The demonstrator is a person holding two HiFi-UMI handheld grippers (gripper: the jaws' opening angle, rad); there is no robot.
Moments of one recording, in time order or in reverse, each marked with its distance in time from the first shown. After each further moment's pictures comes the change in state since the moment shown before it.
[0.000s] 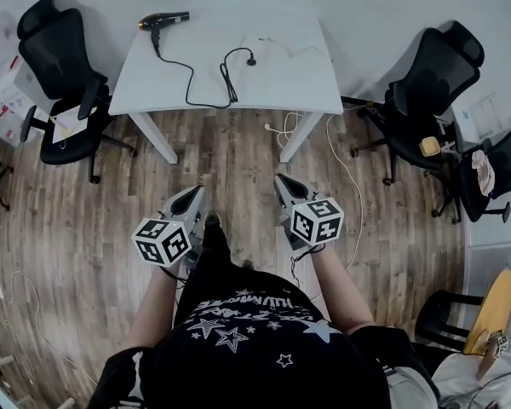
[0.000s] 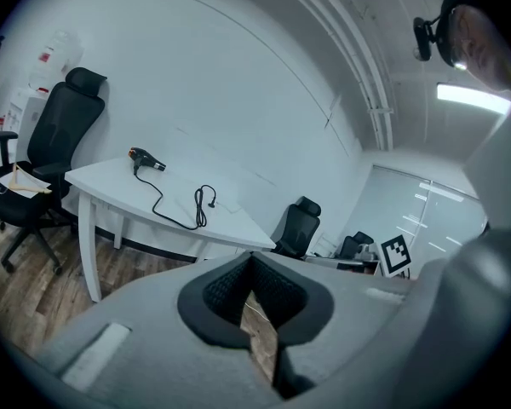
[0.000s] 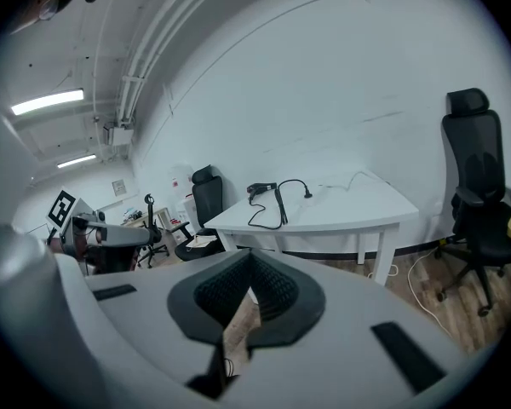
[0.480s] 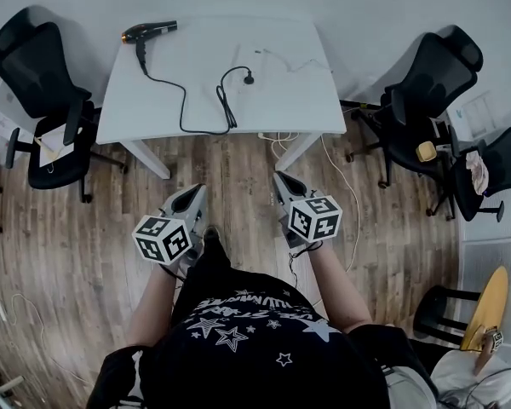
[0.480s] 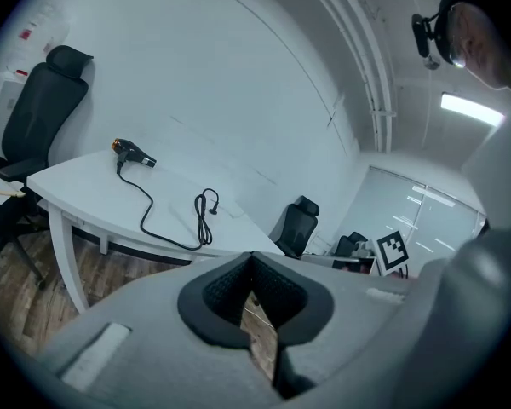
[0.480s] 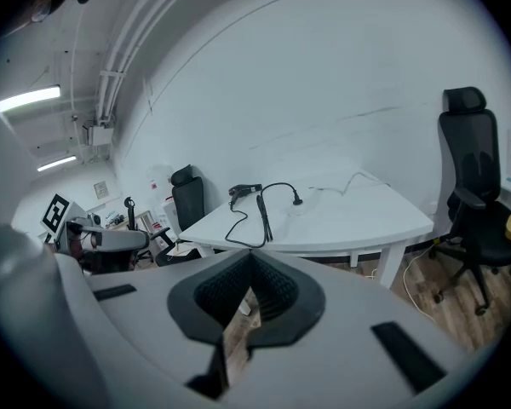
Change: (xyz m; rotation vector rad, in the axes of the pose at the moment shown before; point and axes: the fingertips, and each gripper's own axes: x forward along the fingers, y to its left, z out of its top) left arm 0.085 0.070 0.057 -0.009 0.042 -0.073; right arm 0.096 -0.044 0.049 0.047 0.018 -0.085
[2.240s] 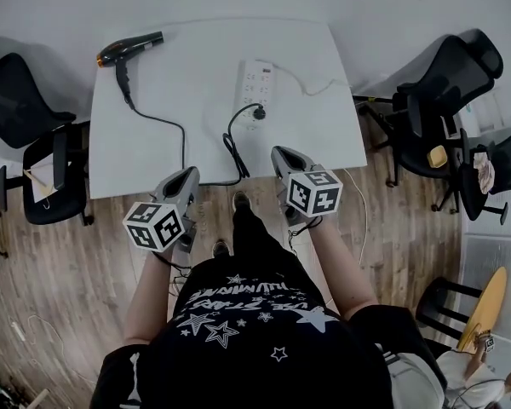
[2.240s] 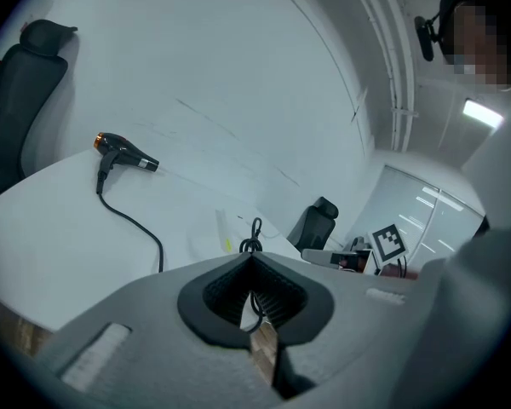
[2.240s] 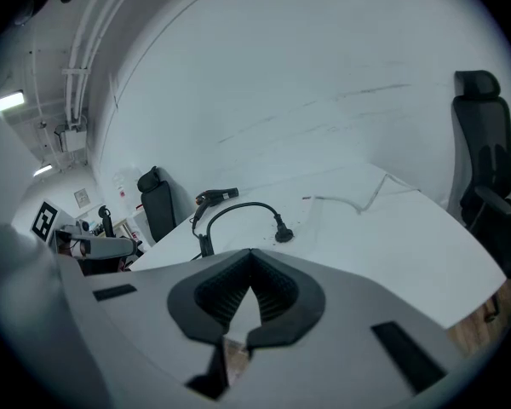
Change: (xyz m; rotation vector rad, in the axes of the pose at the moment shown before) left arm 0.147 0.151 0.112 -0.021 0.069 0.013; right arm 0.202 -0.090 0.101 0.083 0.051 -0.065
